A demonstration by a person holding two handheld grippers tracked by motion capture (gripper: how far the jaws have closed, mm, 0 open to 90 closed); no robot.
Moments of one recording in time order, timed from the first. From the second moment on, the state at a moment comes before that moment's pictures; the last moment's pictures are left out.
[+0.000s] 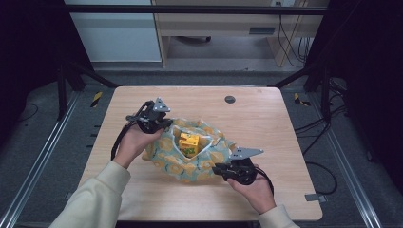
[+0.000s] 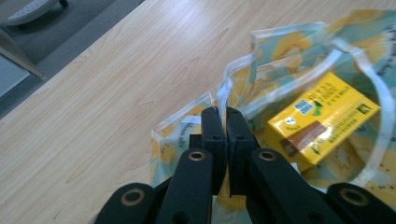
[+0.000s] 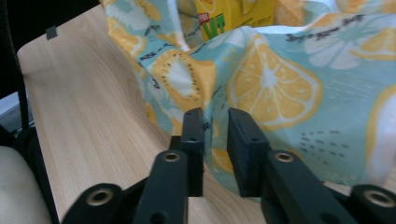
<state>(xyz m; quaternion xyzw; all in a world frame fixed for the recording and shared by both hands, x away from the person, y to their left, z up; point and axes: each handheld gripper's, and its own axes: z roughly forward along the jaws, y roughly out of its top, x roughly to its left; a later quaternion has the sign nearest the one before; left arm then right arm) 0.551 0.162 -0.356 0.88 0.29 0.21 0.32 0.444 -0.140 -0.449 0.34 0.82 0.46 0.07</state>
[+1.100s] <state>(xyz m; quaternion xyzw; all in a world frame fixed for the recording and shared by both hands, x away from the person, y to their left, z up) 0.541 0.159 -0.349 0.88 0.27 0.21 0.32 0.531 -0.160 -0.415 0.46 0.76 0.46 0.11</state>
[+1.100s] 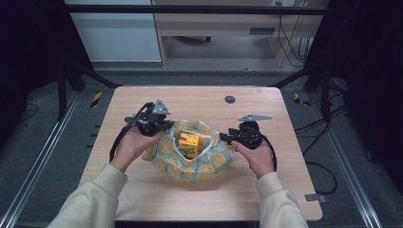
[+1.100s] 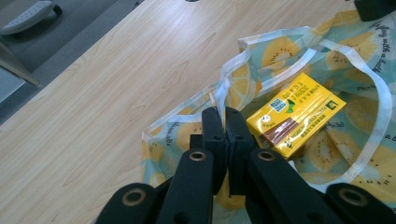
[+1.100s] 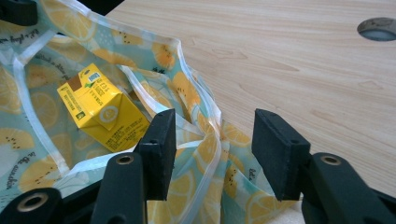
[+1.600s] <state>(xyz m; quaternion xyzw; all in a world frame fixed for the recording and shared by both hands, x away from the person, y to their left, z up) 0.540 0.162 -0.346 0.88 0.27 0.21 0.32 0.528 -0.151 -0.419 0.44 0.78 0.44 0.10</state>
